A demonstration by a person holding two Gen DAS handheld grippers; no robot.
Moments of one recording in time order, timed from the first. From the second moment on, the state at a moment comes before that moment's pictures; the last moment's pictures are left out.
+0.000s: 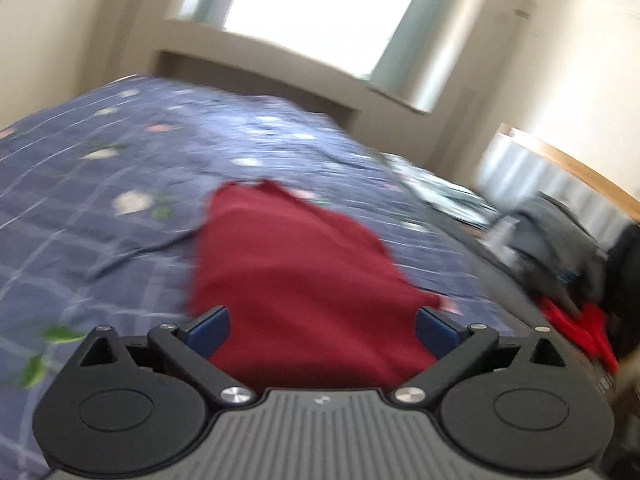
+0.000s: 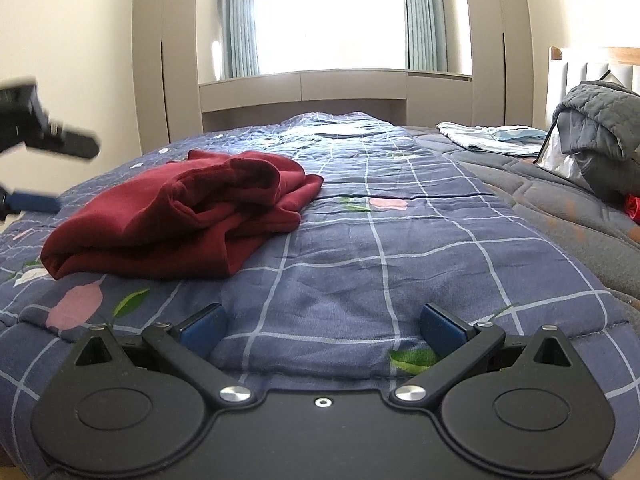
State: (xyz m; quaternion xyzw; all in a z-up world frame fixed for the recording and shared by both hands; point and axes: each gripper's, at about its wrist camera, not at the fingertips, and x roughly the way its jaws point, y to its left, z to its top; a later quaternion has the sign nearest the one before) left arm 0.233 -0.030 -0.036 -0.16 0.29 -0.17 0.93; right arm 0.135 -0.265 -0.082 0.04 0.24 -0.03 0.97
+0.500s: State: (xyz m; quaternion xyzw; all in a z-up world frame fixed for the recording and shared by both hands) left arm 0.250 0.001 -0.088 -0.17 0.32 -0.11 0.93; right arm 0.193 -0.235 -0.031 0.13 0.23 0.01 0.97
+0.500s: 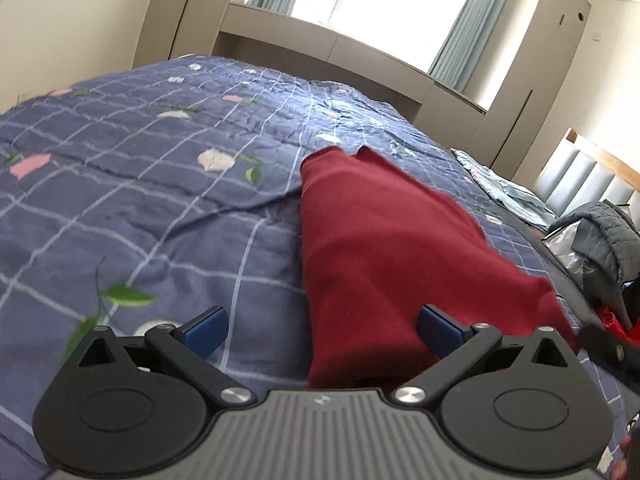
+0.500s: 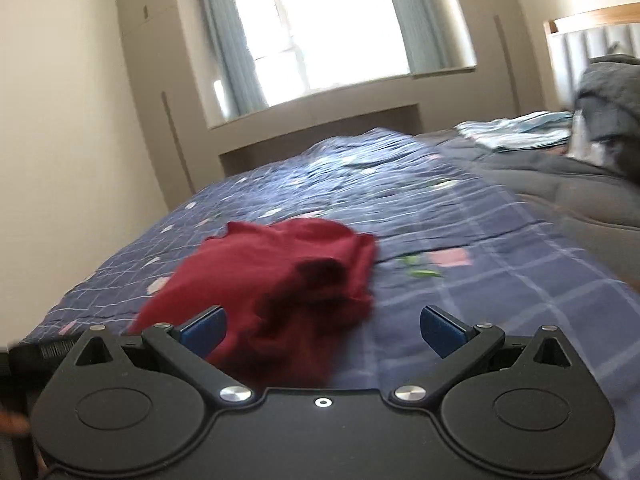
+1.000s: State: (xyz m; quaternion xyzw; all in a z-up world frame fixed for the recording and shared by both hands) left arm 0.237 0.009 -0.108 -0.19 0.29 -0.13 0.93; right arm 0.195 -0.230 -0.076 0.09 0.27 -0.07 0.96
